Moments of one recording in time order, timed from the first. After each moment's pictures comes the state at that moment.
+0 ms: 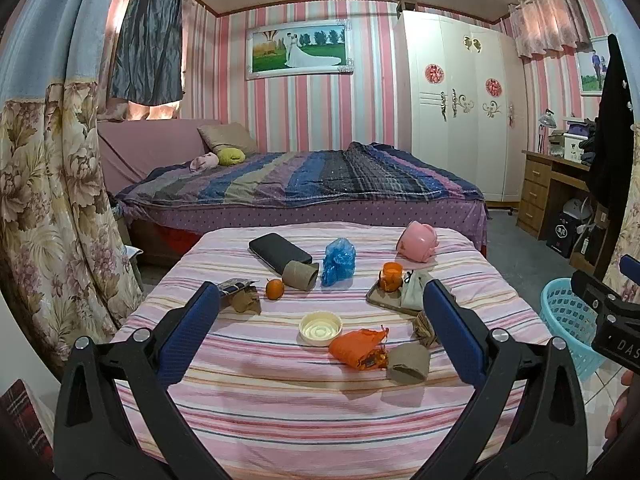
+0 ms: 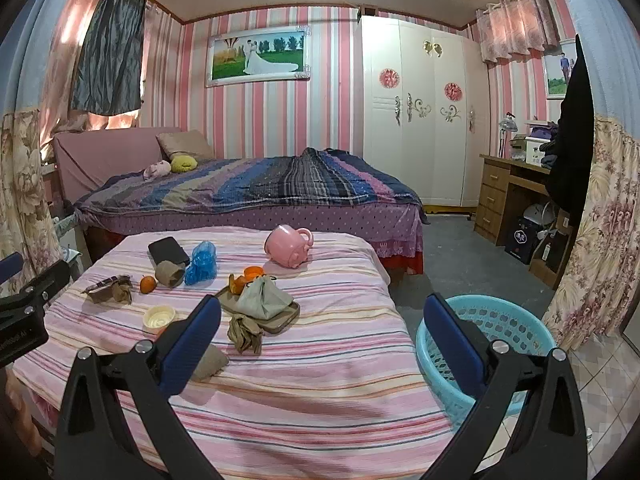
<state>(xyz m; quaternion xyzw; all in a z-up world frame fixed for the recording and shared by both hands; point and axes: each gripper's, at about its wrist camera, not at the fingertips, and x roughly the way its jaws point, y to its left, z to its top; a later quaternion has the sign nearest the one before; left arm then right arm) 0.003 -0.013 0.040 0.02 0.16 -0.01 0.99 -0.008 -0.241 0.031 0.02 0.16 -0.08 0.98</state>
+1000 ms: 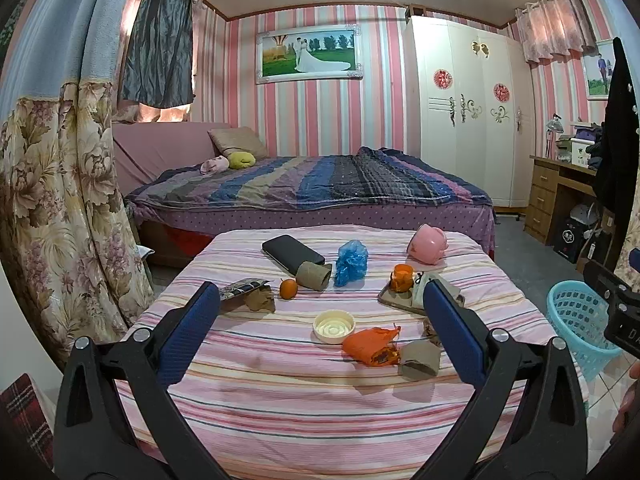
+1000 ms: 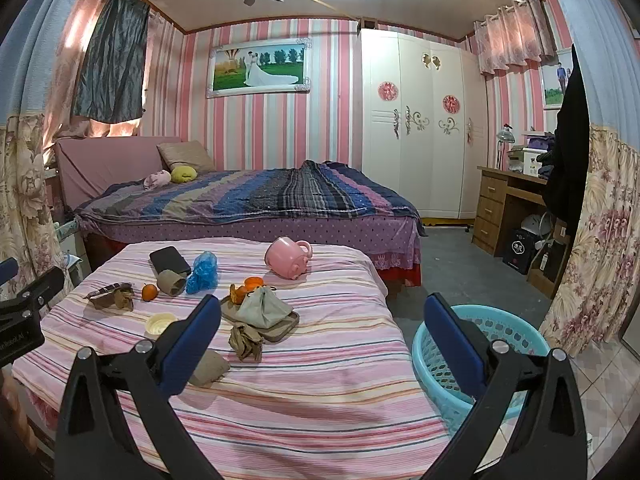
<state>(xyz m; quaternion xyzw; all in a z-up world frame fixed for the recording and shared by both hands) -0.010 -0.003 0.038 0.01 0.15 0.01 0.99 -0.019 -0.241 0.034 0.01 0.14 -0.08 0.99</state>
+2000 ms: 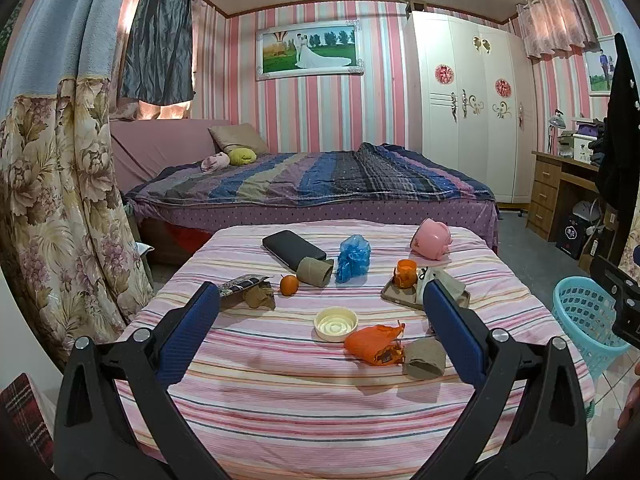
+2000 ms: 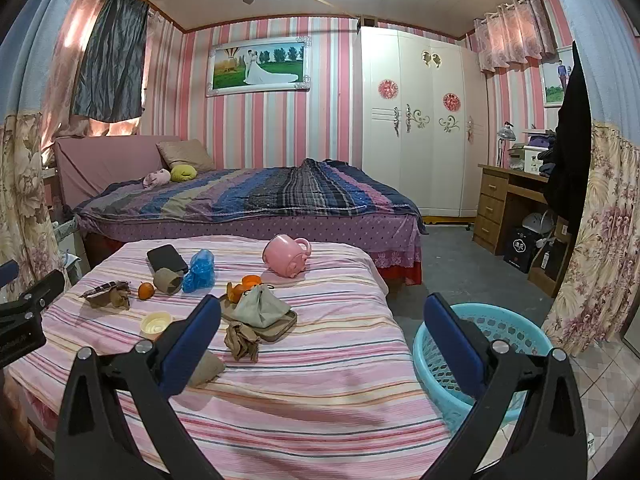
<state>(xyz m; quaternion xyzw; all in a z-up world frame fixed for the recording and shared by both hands) 0.000 -0.004 0.030 0.02 0.16 0.01 0.99 -0.011 -0.250 0.030 0.01 0.14 -0.08 0.99</state>
